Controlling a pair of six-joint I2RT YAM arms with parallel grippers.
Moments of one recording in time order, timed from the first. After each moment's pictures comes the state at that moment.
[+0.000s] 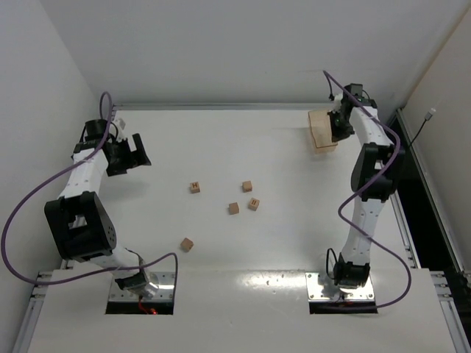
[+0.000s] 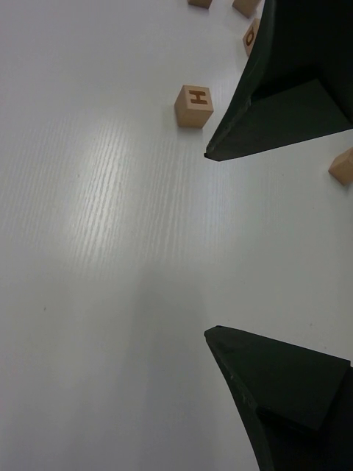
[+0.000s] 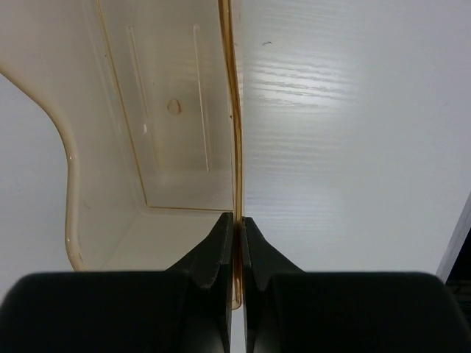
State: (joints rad) left arm 0.29 1.53 1.20 -0.63 0.27 -0.09; right arm -0.11 2.24 1.96 -0.80 -0.02 -0.21
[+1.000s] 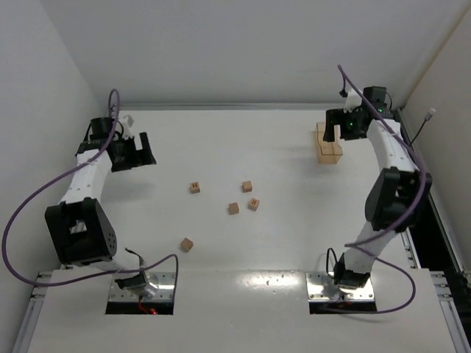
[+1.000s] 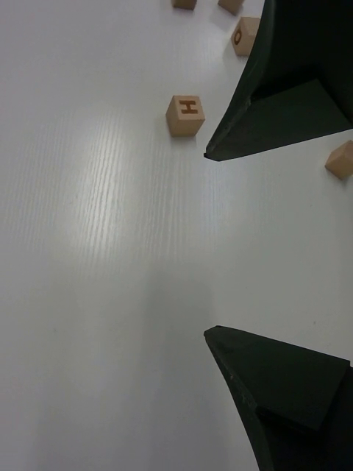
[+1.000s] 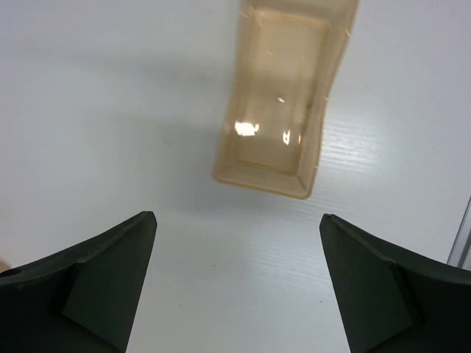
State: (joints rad) left arm 0.26 1.52 1.20 -0.63 0.28 -0.06; right arm -0.19 1.92 1.63 -0.69 -0.23 -0.22
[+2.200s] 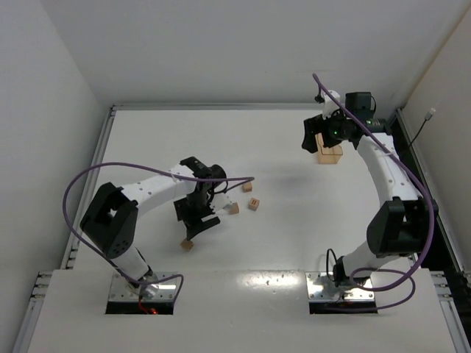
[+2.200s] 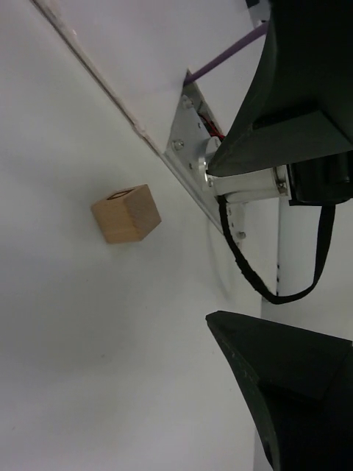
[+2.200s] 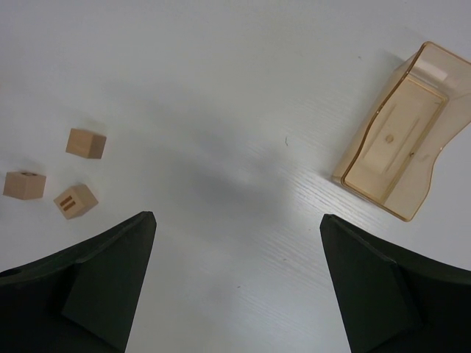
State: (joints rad) left arm -0.70 1.63 1.20 -1.25 0.03 0.34; right arm 0.00 1.57 1.42 -0.66 -0.39 -0.31
